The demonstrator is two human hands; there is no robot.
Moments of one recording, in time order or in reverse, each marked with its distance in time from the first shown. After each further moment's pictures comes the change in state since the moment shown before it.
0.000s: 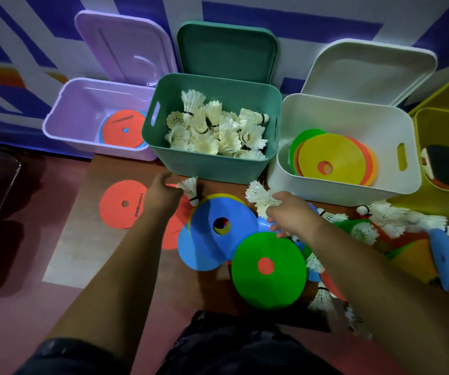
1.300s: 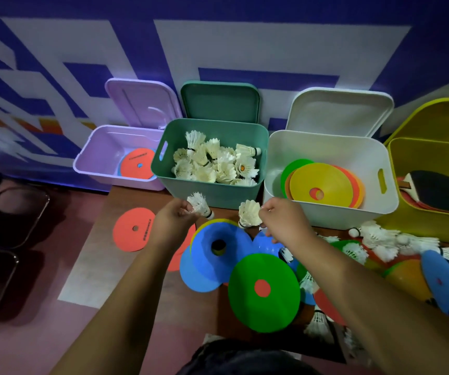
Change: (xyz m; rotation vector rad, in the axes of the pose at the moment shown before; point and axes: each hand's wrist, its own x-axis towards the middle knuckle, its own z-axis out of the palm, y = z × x) left_hand -0.089 0.050 -0.007 -0.113 0.007 0.258; right_hand -0.040 -0.013 -0.022 -0.088 0.256 -0.415
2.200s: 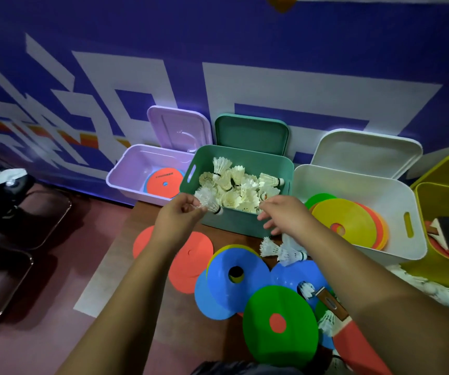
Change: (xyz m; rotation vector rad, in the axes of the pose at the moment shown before) left_hand 0.012 0.047 -0.062 -0.176 0.086 0.099; right_hand 0.045 -0.081 -0.004 0.160 -0.211 -0.020
